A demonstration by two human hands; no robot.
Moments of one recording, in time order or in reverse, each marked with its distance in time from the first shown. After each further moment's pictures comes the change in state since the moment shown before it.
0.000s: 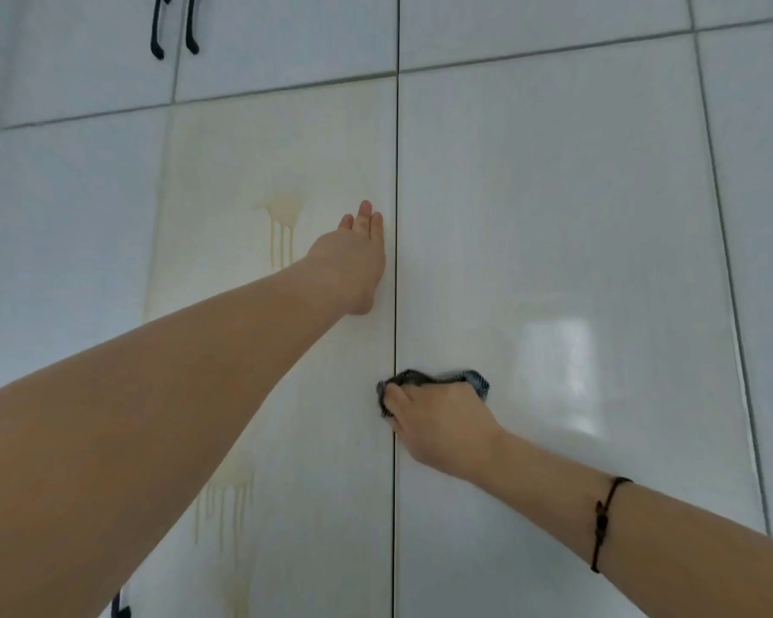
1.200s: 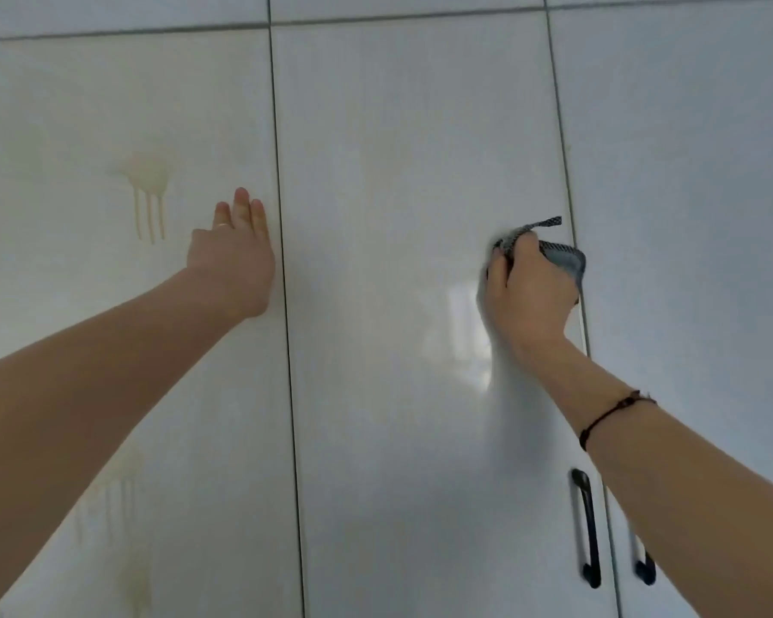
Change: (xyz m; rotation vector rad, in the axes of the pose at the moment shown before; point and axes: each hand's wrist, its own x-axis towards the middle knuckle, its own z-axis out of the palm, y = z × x) left_hand -0.010 0.022 0.013 0.024 -0.046 -0.117; right_hand -0.061 0.168 -0.076 -0.012 0.305 0.929
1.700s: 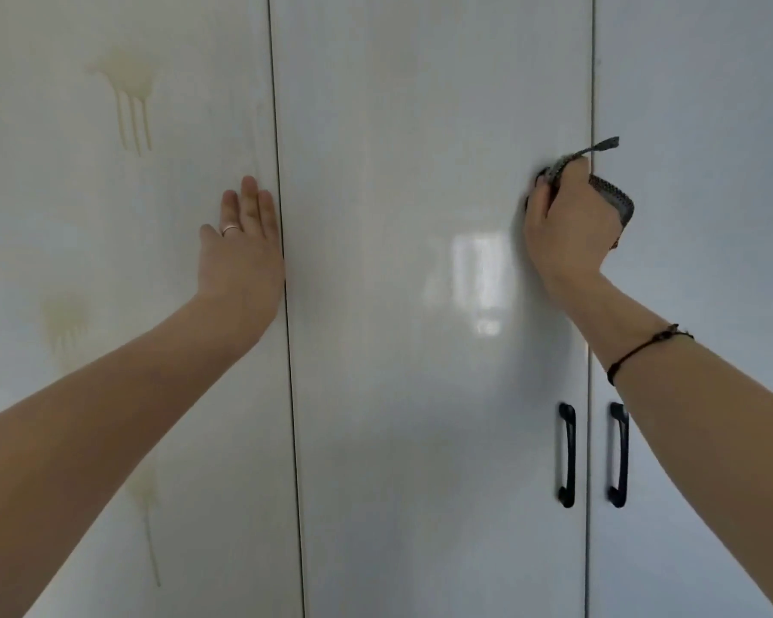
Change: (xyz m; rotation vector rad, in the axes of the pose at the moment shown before) left_hand -0.063 0.044 0.052 0.038 0.088 0.001; right_hand 0.017 0.032 -0.012 -0.135 -0.002 0.059
